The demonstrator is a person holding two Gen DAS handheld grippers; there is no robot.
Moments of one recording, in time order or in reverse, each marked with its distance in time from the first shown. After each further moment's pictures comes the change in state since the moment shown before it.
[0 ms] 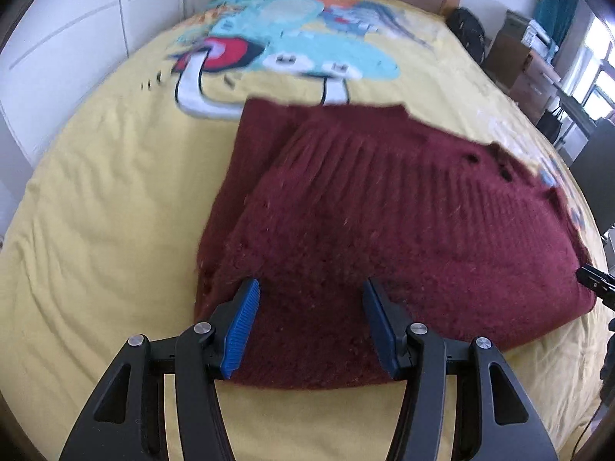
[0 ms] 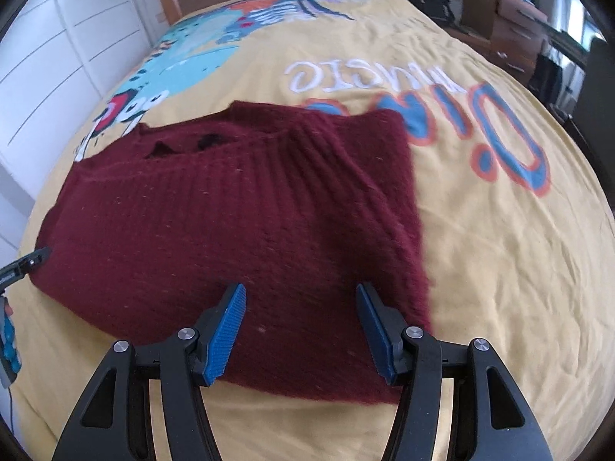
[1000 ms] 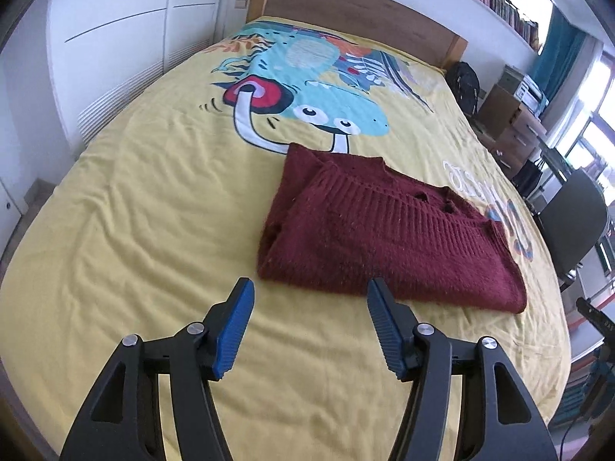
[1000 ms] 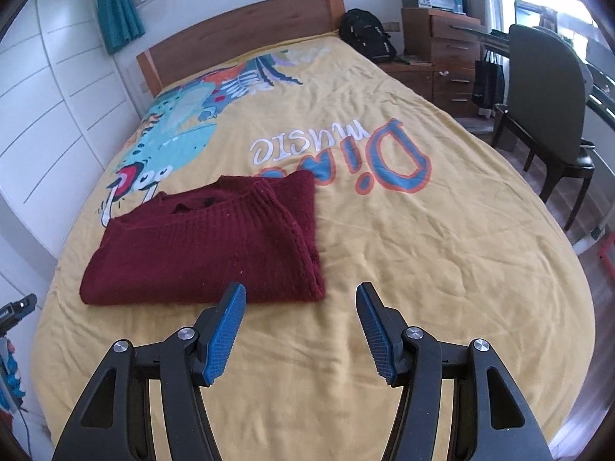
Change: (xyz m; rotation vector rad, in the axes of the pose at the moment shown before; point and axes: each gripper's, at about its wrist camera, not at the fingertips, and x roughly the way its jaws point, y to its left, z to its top) left arm -0.160 0.026 -0.047 -0.126 -0.129 -0.071; right arm -0.194 -0.042 -0.071 0.140 -0.202 -0.025
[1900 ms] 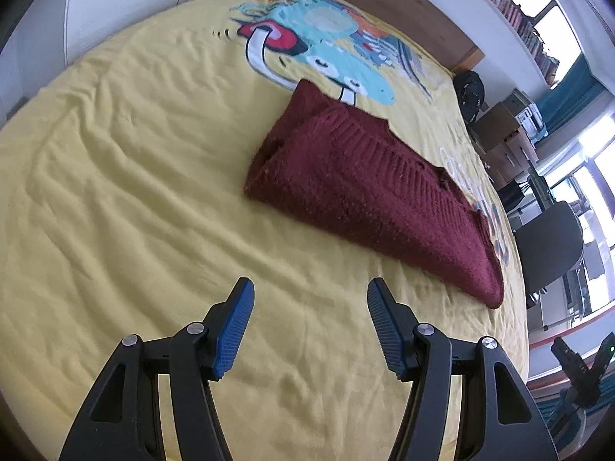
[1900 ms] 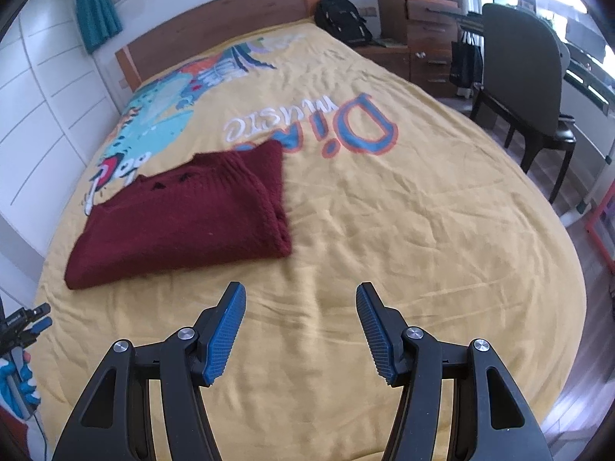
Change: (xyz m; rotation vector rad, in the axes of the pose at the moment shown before) left arm 0.033 0.025 -0.048 -0.203 0.107 -0.135; right arm 0.001 -0.027 -0.039 0.055 0.061 -0.066
